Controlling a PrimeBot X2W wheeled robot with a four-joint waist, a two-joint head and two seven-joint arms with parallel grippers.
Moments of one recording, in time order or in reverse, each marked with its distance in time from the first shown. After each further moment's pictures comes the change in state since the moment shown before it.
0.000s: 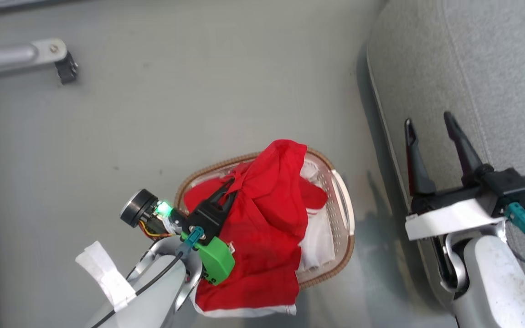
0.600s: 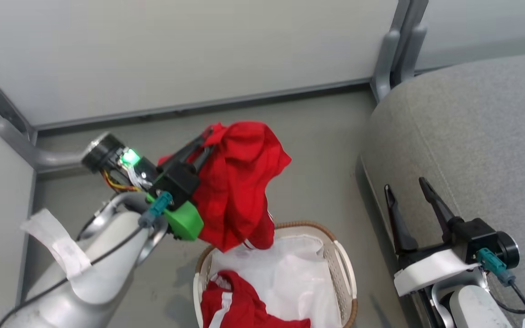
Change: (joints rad) left arm -0.126 0.158 -0.018 -0.151 0.031 -0.044 0.000; right arm 0.156 0.000 0.054 0.074 0.002 0.000 0.000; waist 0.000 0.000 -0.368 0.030
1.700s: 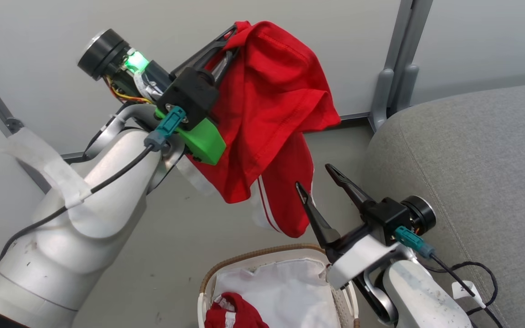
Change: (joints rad) left arm -0.295 -0.039 -0.034 -0.047 -0.078 0.001 0.072; right arm -0.192 0.000 0.334 0.106 0.057 0.000 0.000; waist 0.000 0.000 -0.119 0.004
